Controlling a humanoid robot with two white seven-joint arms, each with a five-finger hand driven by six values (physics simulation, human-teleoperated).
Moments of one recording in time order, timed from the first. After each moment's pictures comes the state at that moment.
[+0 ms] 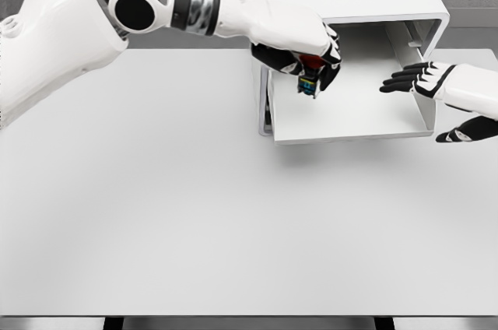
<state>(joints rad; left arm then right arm) -1.37 0.34 -1.20 -1.20 0.01 -0.61 -0.57 -0.77 -1.32 0.95 -1.69 -0.01 -0.61 0.16</state>
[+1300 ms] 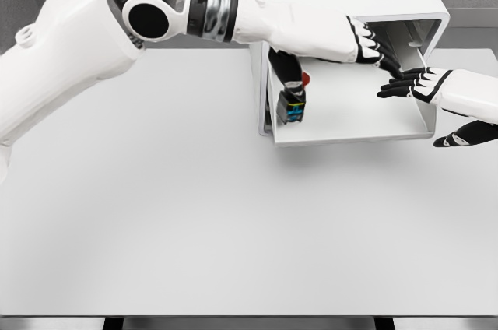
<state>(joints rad) -1.32 0.31 -1.12 -1.29 -0.01 -0.61 -0.56 -0.76 -1.32 0.95 -1.69 -0.01 -0.61 0.16</state>
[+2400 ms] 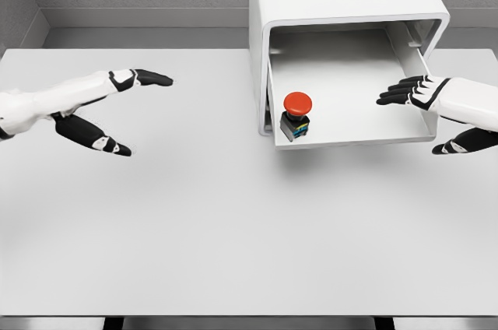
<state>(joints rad) -0.54 0.95 -0.58 -1.56 0.35 -0.61 -0.54 -0.73 -1.32 0.95 -1.69 -0.01 -0.61 0.15</state>
